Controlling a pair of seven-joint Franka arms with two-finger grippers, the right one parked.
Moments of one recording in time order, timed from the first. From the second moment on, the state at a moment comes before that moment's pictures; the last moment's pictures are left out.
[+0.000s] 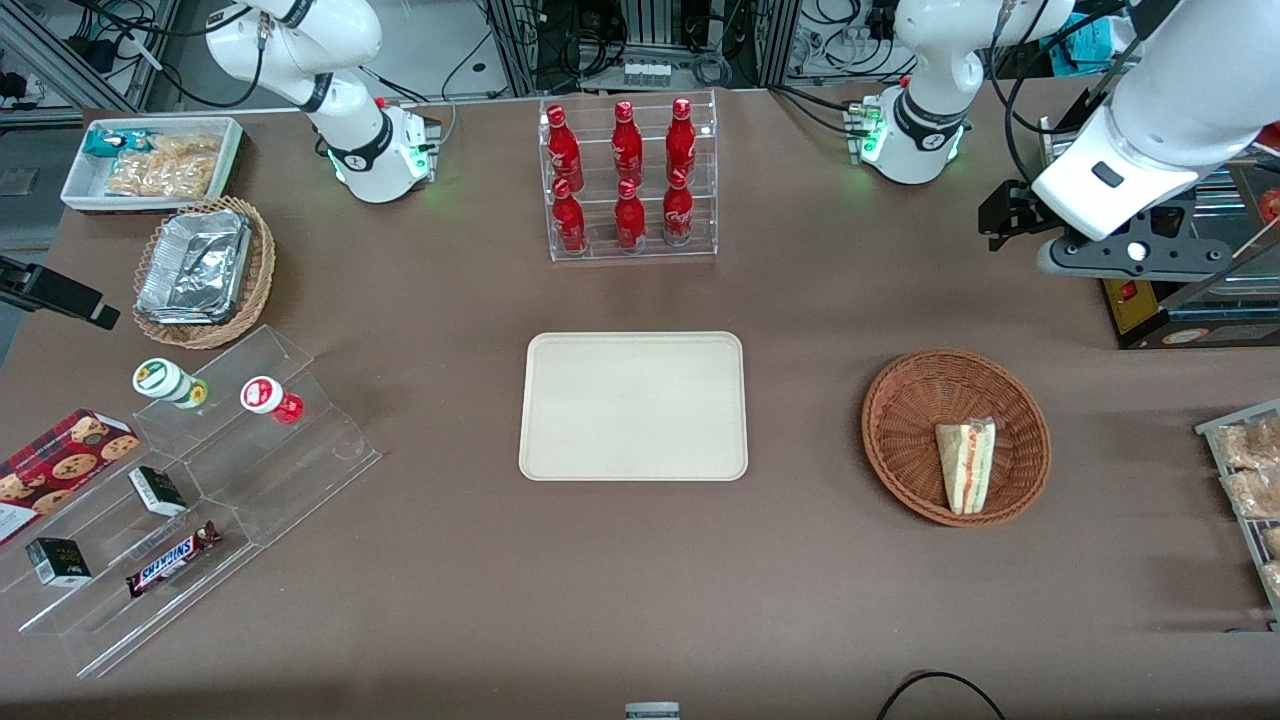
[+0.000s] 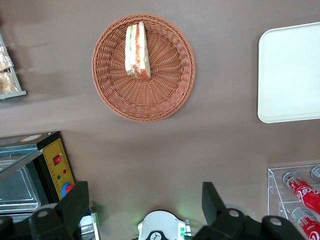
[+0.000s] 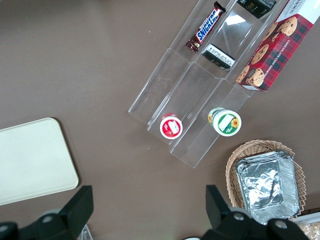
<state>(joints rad) 0.11 0.03 -0.37 -1.46 0.10 1.33 -0.12</state>
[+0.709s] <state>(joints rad) 0.12 0.10 -0.27 -1.82 0.10 1.72 -0.12</state>
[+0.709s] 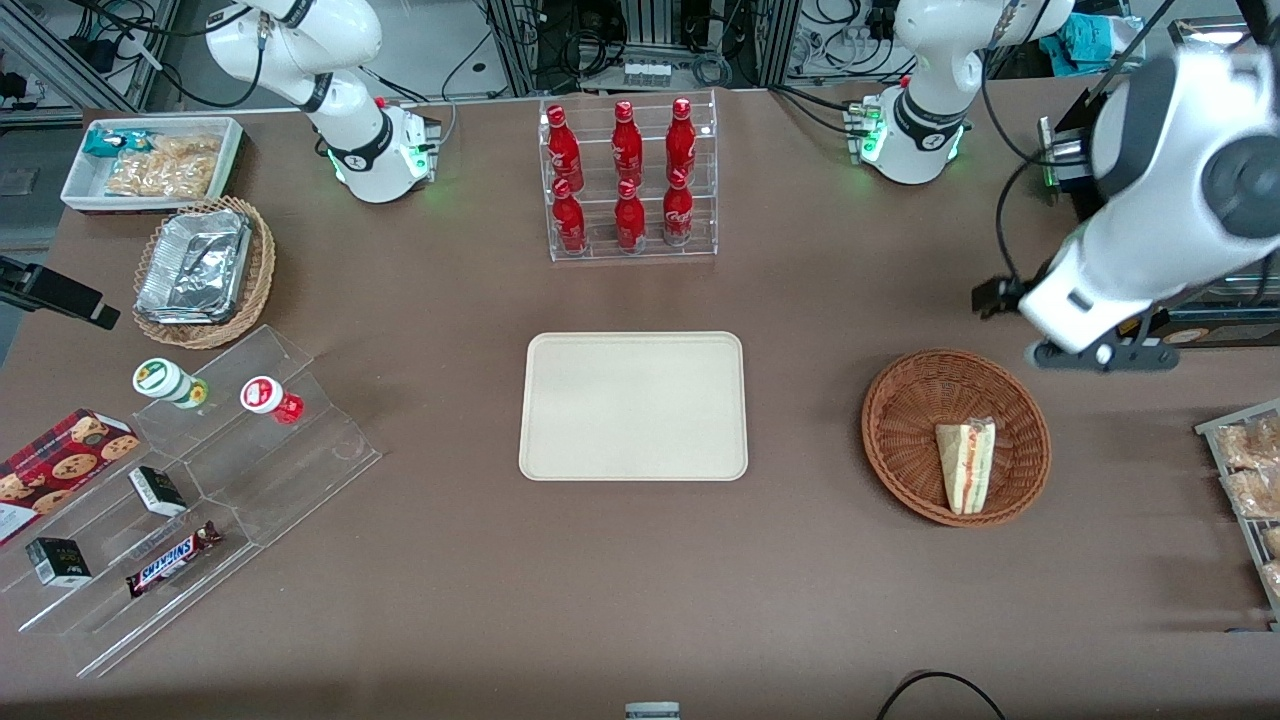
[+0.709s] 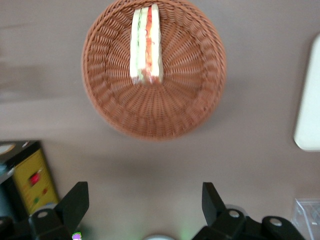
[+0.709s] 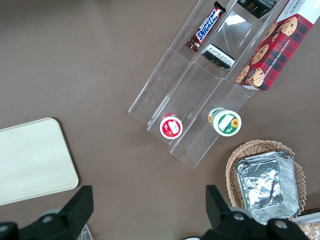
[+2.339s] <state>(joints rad) 0.15 0.42 -0.20 -1.96 0.00 2.40 -0.13</state>
